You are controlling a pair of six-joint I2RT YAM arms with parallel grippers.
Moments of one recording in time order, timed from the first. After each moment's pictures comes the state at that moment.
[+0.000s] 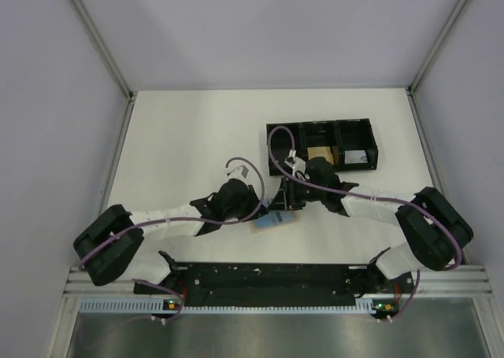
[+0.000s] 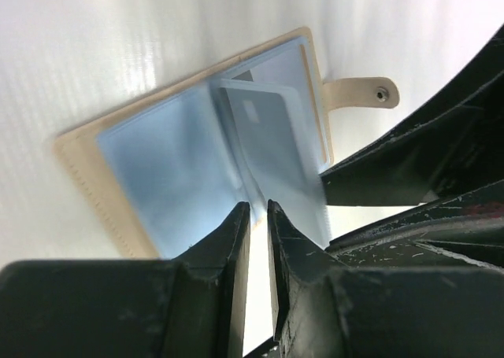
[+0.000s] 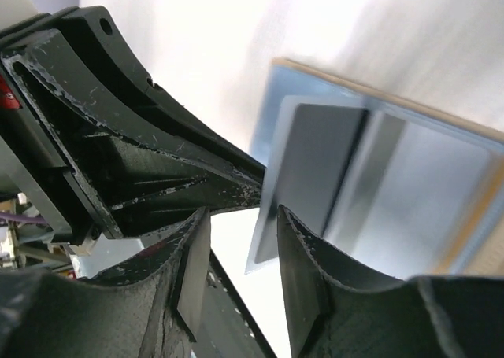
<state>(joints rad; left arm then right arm) -0.87 1.41 0.57 0.15 0.01 -0.98 0.65 1.46 0.61 0.20 -0.57 0.64</state>
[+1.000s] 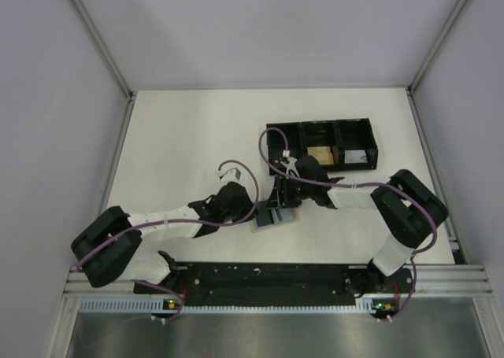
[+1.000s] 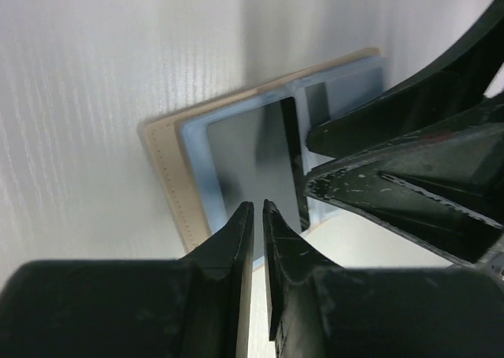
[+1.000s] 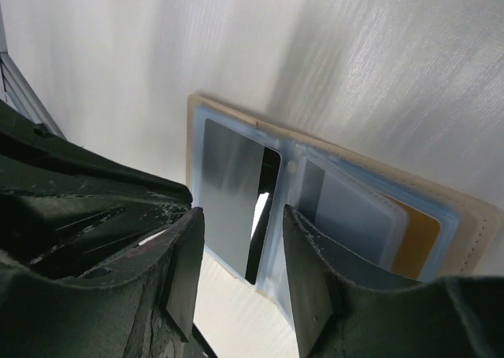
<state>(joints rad) -0.87 1.32 0.51 0.08 -0.12 -1.01 0.66 1.65 0.71 0.20 -0.47 0.64</state>
